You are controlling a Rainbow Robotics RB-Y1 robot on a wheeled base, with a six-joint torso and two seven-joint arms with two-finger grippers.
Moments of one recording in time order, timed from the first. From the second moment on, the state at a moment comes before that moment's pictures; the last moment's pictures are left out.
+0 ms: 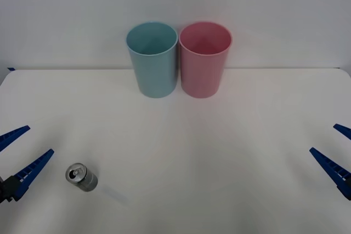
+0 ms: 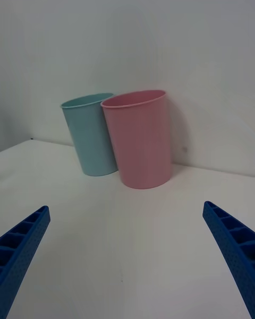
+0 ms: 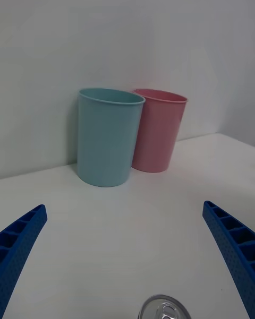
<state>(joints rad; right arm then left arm) 0.35 -0.40 -0.52 -1.66 0.96 -1.22 0.00 0.35 0.40 0.52 -1.66 -0.96 -1.22 0.00</state>
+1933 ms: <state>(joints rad) 0.35 -0.40 -0.52 -1.66 0.96 -1.22 0.00 0.40 0.61 0.55 -1.36 -0.93 -1.38 -0.24</state>
